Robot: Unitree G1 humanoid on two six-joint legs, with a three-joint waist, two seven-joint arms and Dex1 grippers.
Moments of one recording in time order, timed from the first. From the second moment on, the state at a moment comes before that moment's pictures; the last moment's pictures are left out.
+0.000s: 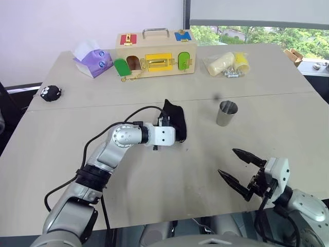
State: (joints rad) left arm -0.50 0.60 -0.32 0.14 0.19 -0.19 -0.94; right arm 0.42 -0.48 -0.04 -0.61 0.46 0.11 0.73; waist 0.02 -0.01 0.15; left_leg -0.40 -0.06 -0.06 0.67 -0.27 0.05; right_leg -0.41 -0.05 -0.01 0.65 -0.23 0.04
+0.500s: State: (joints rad) left arm -0.66 0.48 -0.16 0.09 -0.01 0.29 -0.88; right arm 0.15 -0.48 -0.05 -0.58 0.33 0.19 0.56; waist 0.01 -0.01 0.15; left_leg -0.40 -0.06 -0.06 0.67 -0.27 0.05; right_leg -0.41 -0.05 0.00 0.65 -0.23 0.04
